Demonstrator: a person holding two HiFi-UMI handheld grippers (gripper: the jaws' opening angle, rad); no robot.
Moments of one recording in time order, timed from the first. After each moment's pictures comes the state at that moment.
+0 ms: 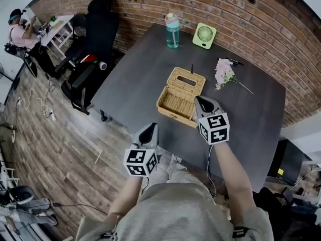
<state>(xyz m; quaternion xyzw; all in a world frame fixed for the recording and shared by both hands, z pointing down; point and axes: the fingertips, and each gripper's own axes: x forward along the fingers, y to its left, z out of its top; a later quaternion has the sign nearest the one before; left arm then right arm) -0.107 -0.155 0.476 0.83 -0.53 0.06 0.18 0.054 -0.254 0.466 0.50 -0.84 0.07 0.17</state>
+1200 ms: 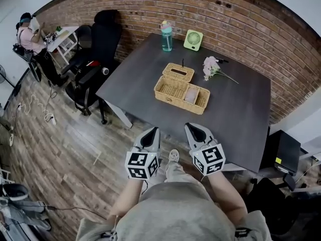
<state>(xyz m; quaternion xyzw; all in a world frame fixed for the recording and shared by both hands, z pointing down) -0.089 0.012 0.441 0.85 -0.50 0.05 0.14 0.020 0.008 0.428 0.48 -0.88 0.04 0.07</state>
